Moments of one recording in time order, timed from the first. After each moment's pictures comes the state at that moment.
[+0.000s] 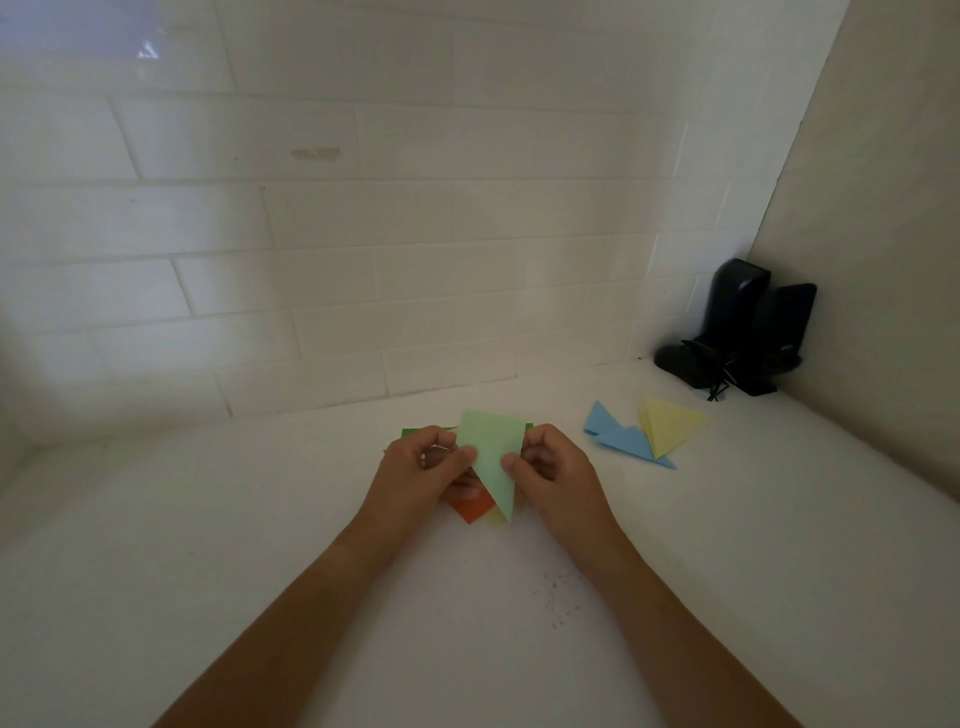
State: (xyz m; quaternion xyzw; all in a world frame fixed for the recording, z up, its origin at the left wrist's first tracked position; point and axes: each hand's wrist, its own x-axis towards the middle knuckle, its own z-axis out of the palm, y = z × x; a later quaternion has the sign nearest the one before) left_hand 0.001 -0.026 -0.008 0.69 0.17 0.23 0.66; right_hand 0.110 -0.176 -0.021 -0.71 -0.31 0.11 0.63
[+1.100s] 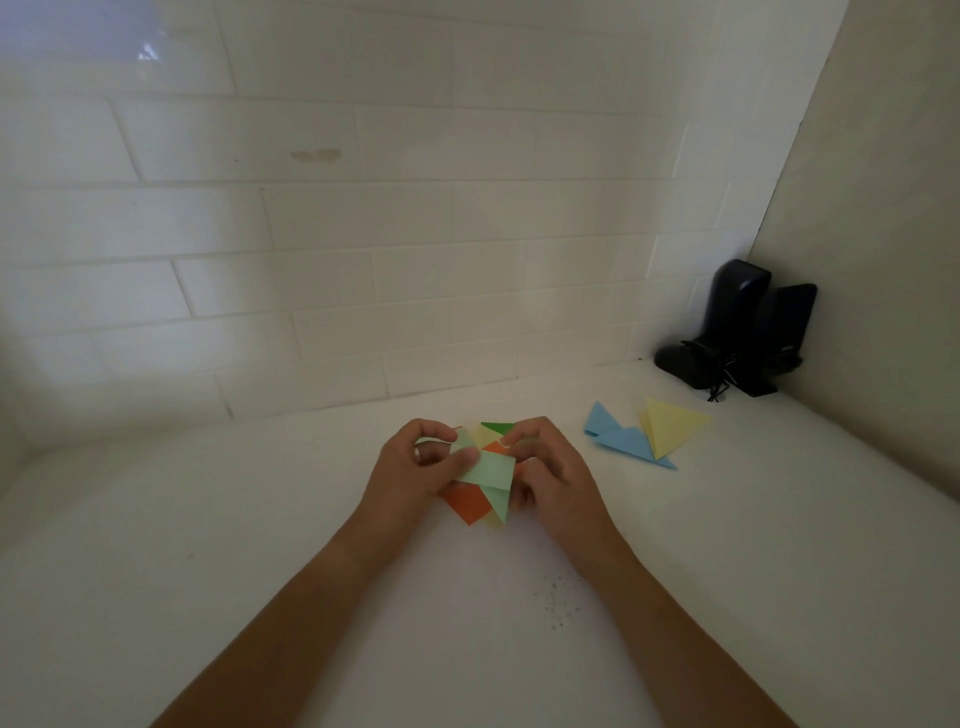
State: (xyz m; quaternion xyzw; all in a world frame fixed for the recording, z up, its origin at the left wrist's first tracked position) left_hand 0.001 -0.021 -0.008 0.69 0.19 0.25 0.66; right_hand 0.104 -0.176 -0.017 -0.68 -0.33 0.13 0.64
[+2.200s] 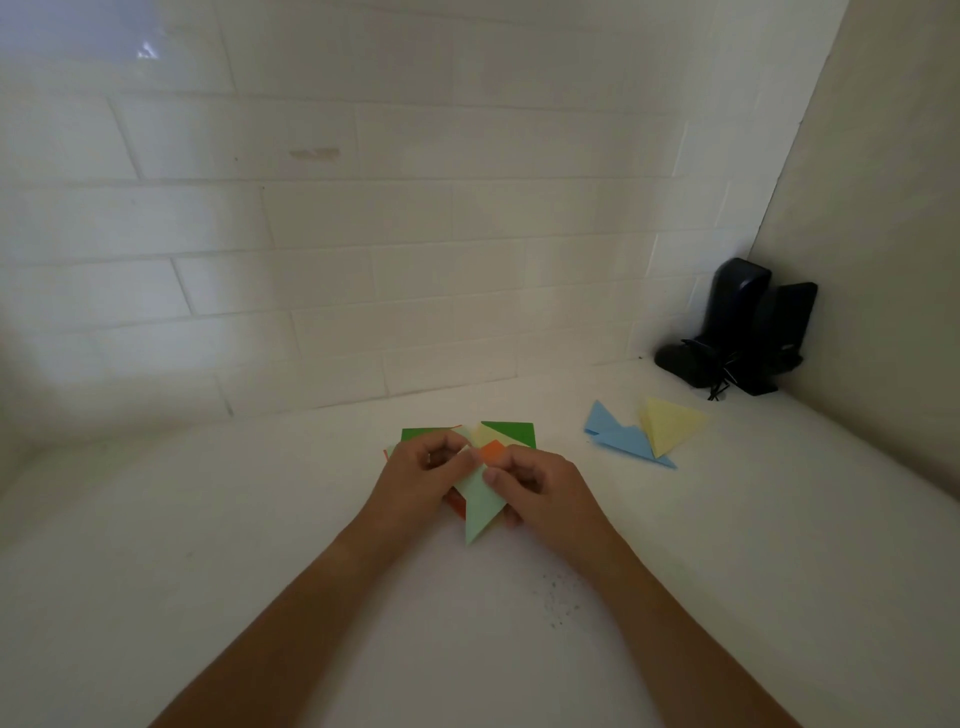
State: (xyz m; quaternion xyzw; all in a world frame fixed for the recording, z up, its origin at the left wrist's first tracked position) left_hand 0.001 -0.027 -0.007 0.73 0.14 0.22 0.63; right_hand 0.096 -0.181 -0.007 -0.70 -0.42 0.15 0.56
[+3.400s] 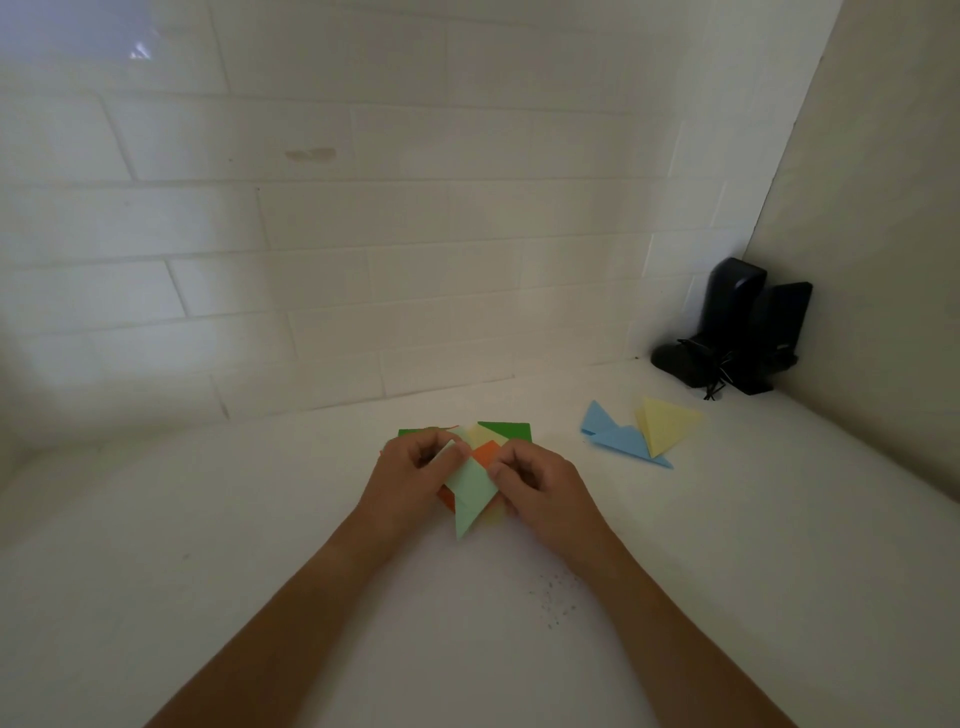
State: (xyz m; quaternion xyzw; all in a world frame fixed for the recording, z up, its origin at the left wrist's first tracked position) left_hand 0.002 -0.021 -0.008 0.75 0.15 0.23 0.60; right_hand 0.100 -0.178 -0.013 -0.72 -0.40 0.12 0.56
